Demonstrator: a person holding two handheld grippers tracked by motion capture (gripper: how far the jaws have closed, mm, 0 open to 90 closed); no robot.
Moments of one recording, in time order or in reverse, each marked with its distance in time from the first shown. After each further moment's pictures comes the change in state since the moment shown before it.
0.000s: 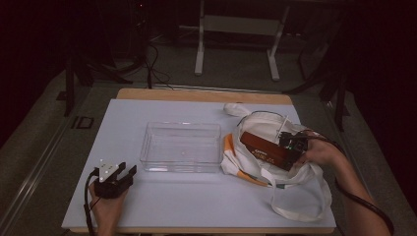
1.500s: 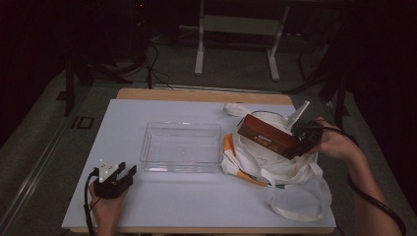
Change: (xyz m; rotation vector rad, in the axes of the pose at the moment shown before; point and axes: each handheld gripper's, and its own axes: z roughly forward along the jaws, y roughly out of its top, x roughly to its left) left arm 0.000 0.000 0.000 -0.006 0.000 -0.002; right arm 0.007 -0.015 -0.064 -0.258 -0.014 -0.068
